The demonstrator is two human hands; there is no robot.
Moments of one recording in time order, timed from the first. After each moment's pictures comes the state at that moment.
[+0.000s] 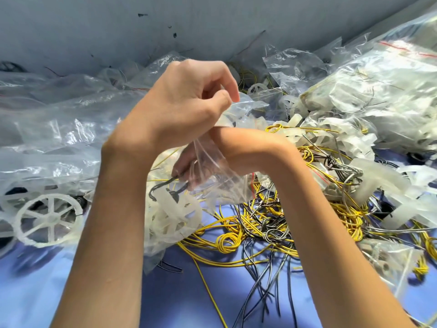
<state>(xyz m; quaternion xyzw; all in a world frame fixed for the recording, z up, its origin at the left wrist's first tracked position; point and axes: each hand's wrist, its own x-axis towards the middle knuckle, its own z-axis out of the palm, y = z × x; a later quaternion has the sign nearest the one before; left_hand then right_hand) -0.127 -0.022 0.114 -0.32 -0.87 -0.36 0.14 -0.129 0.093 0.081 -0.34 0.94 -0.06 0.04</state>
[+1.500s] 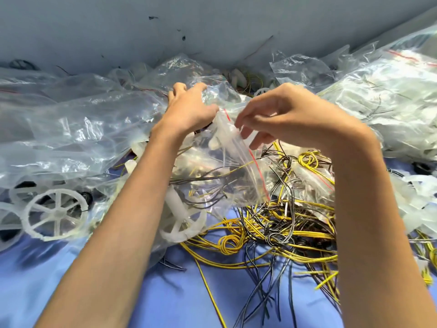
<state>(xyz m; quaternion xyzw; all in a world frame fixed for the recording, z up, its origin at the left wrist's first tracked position) -0.230 -0.017 0.062 -0.06 -0.96 -0.26 0.09 -0.123 0.152 0.102 -0.18 0.90 -0.39 -0.02</state>
